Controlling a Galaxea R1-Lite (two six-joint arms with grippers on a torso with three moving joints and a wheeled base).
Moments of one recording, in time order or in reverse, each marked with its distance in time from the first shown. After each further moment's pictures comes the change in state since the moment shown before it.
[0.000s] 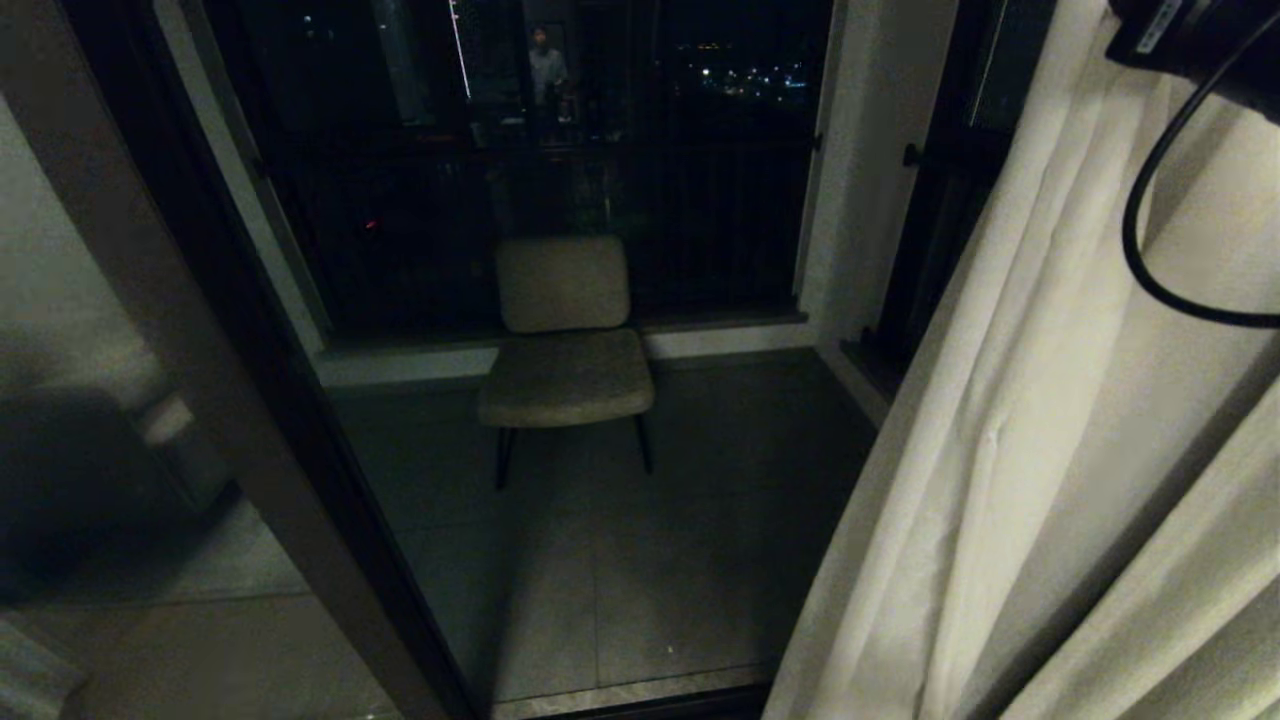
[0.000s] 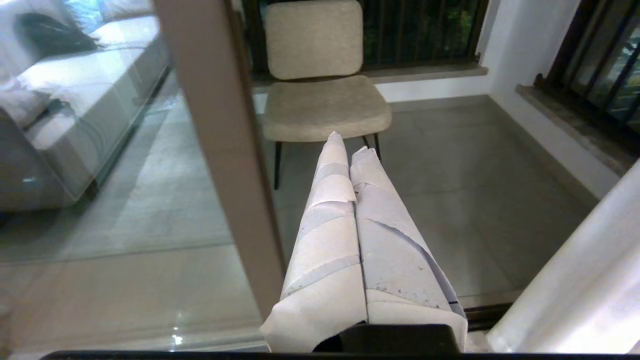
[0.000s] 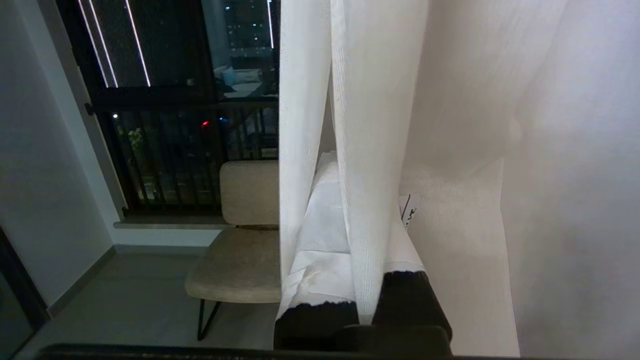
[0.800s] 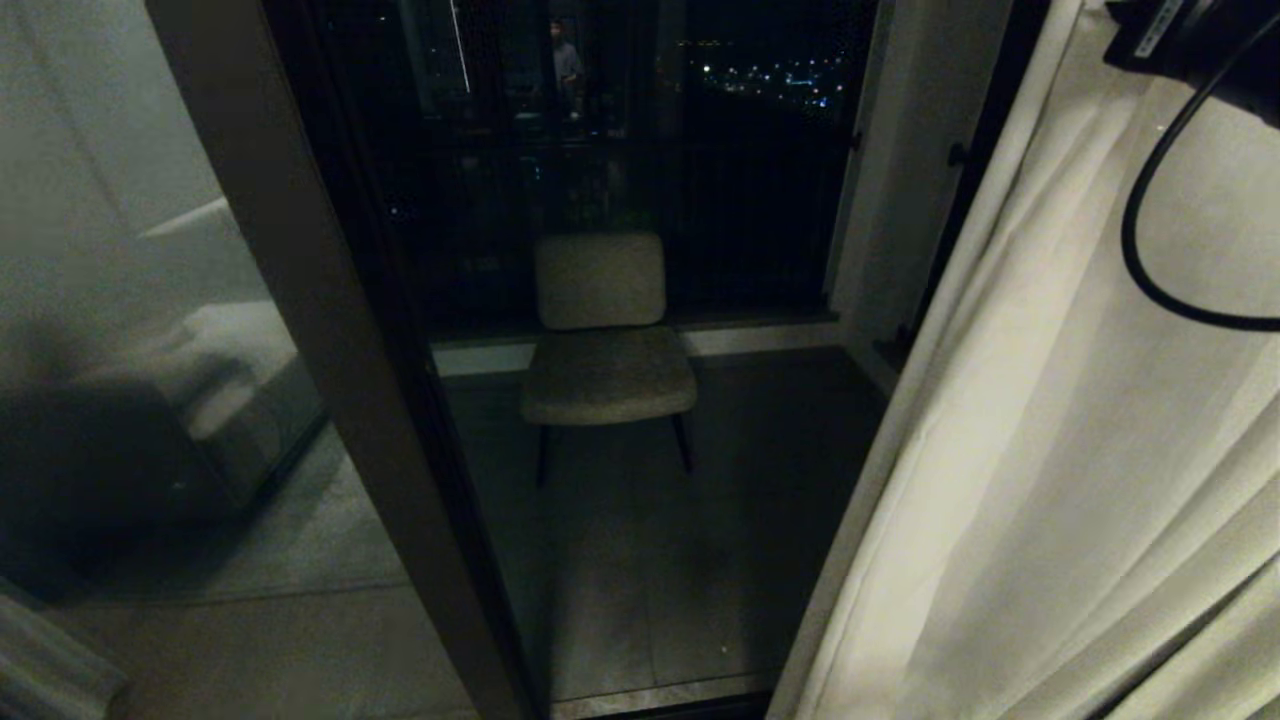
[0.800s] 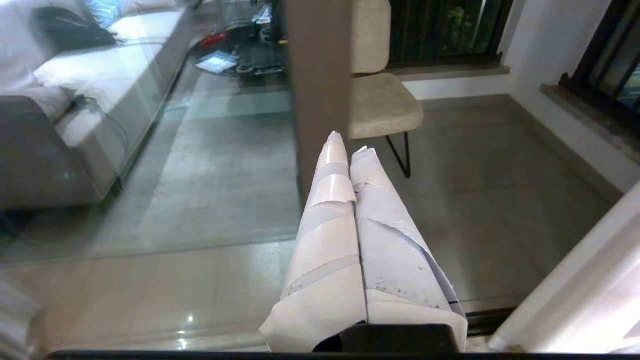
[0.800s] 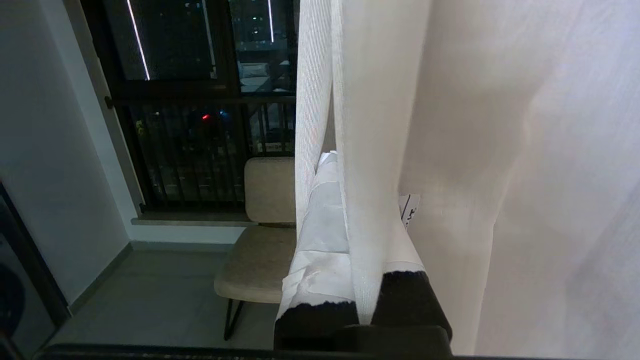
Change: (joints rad) left arm 0.000 0.000 0.000 0.001 -0.002 0.000; right arm 0.000 0.001 0.004 0.000 0.000 0.000
